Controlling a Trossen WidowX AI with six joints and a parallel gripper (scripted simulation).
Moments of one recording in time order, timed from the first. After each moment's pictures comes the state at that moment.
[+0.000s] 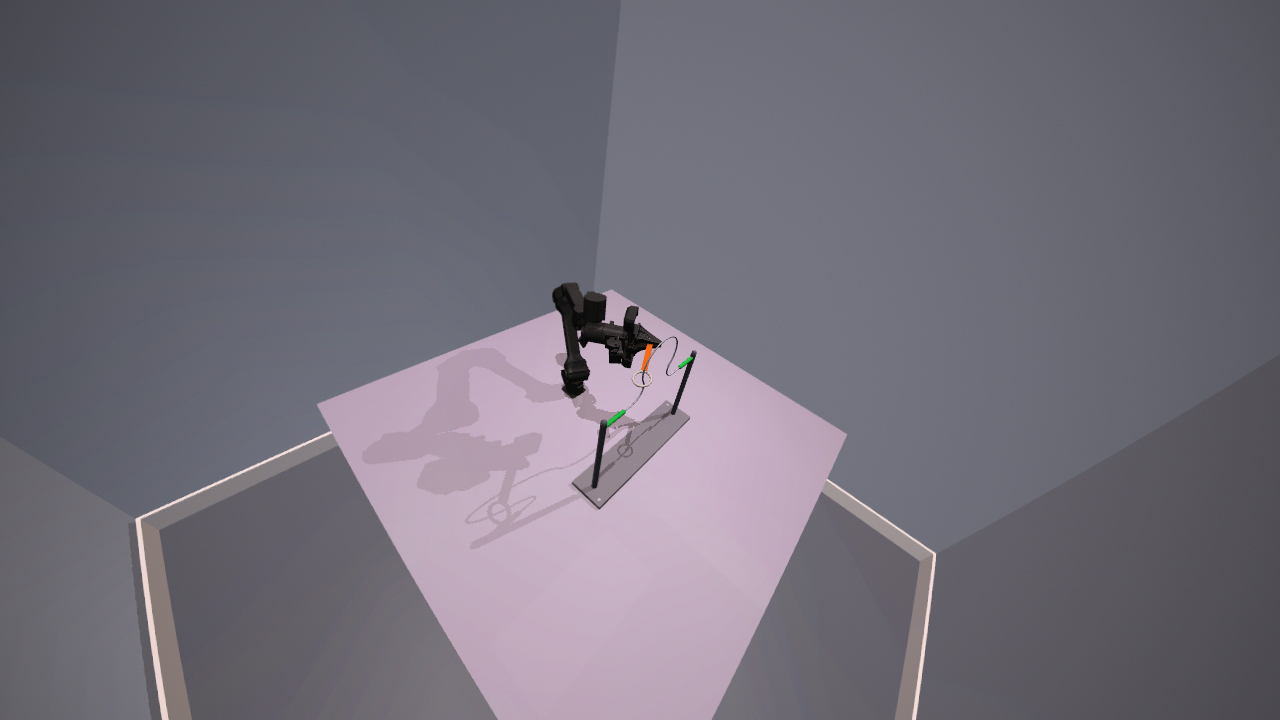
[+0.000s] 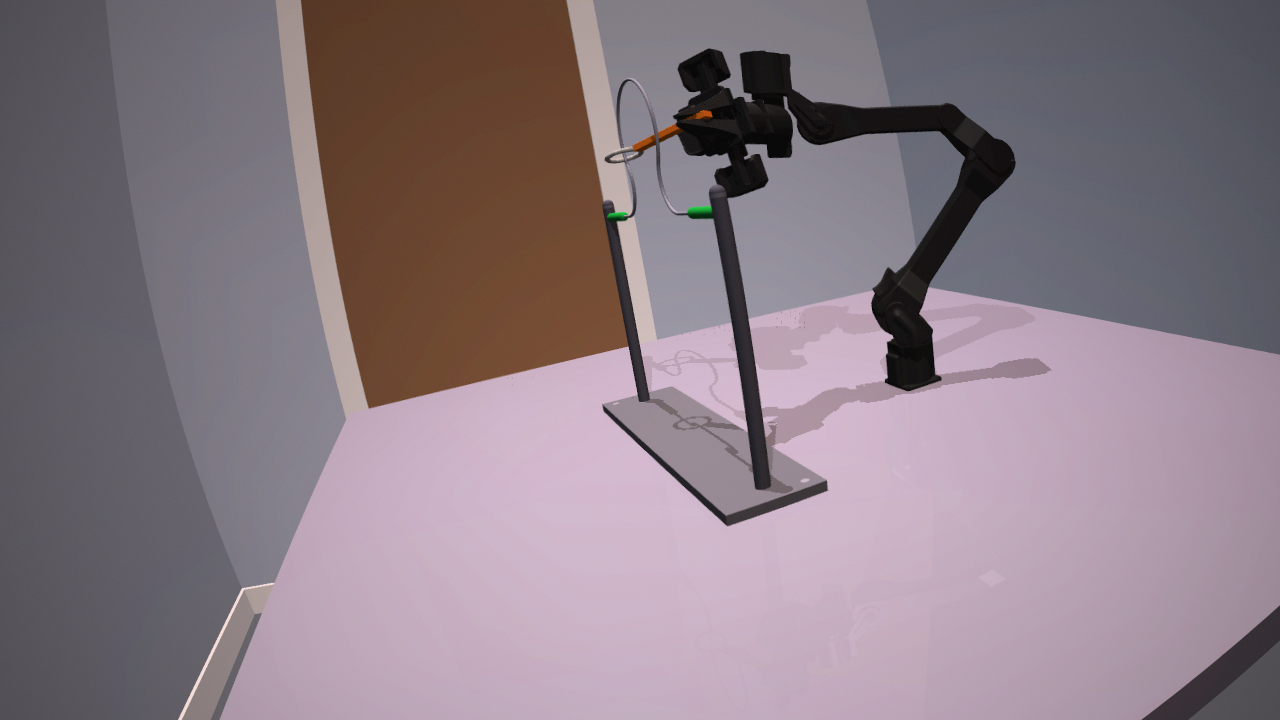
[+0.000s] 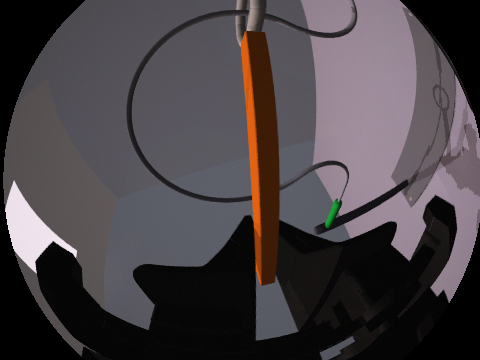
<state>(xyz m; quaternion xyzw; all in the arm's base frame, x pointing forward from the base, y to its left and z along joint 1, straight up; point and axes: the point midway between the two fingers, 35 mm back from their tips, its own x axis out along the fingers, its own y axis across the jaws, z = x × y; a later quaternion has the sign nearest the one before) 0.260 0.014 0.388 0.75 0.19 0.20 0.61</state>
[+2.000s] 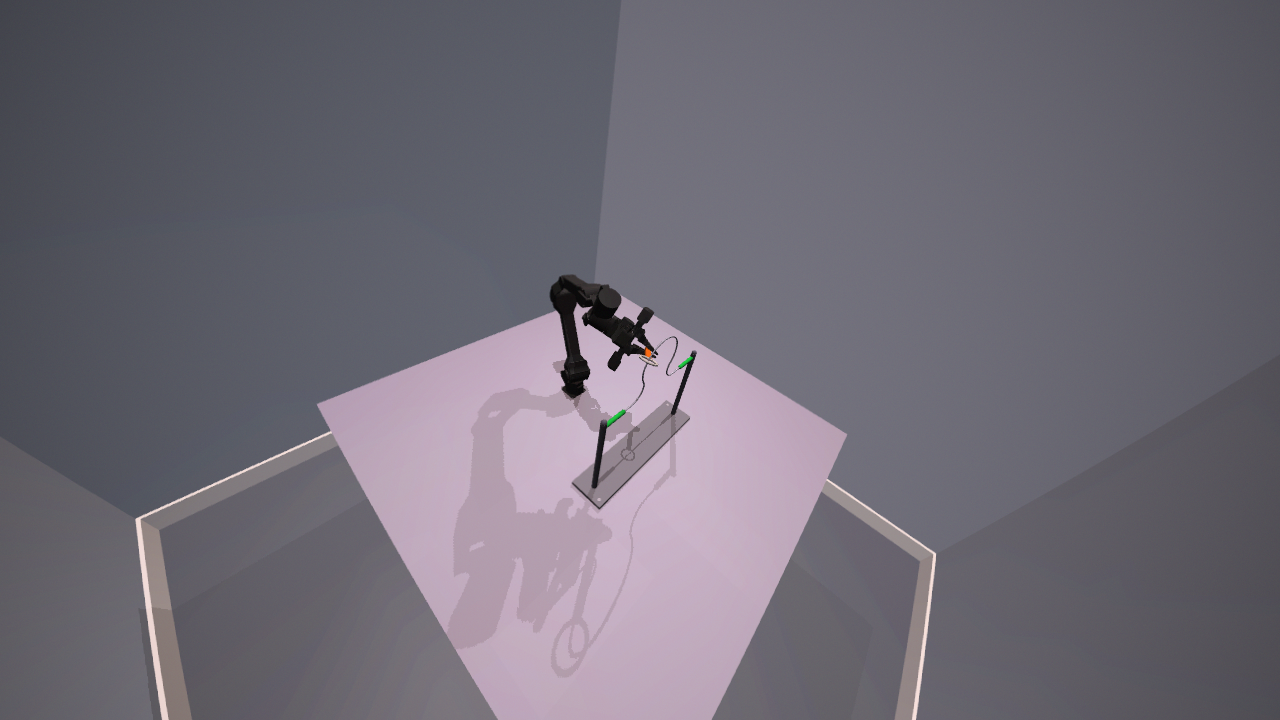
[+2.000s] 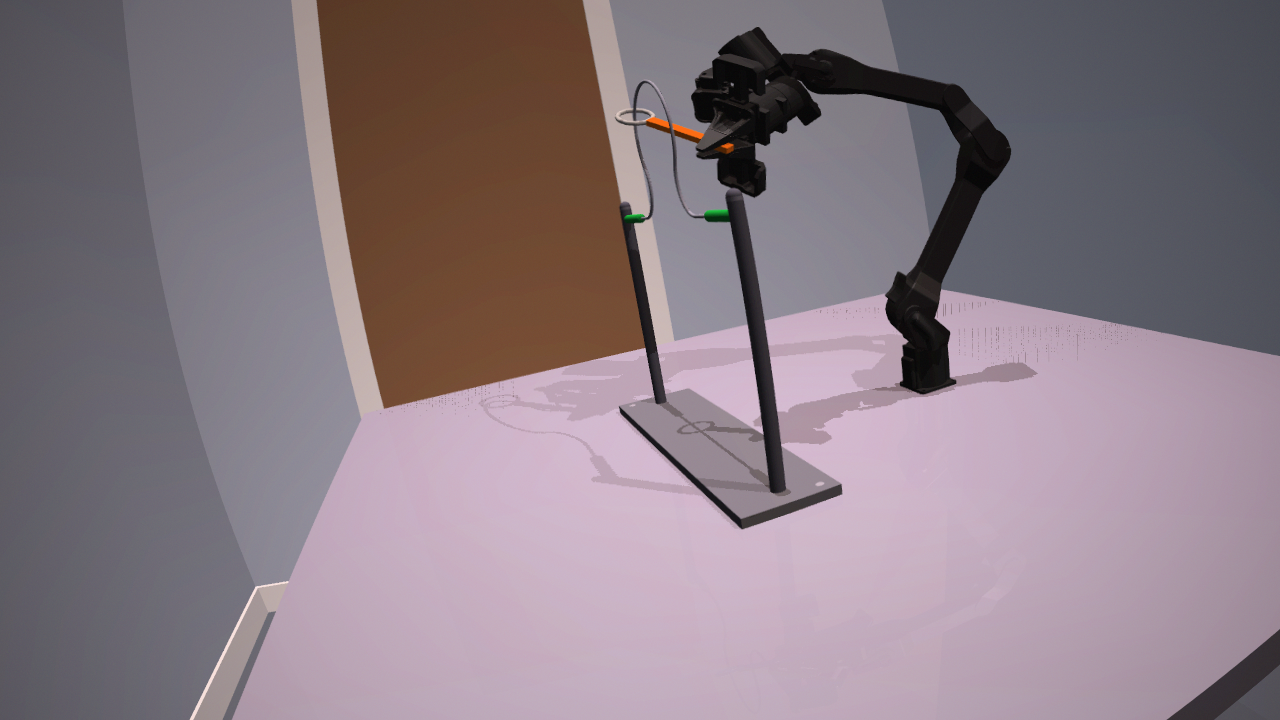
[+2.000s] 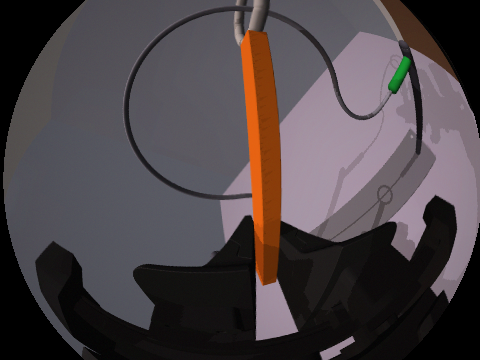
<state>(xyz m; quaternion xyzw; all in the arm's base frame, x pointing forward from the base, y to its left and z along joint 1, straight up) 0.260 0.011 0.364 0.45 0.25 0.10 0.85</state>
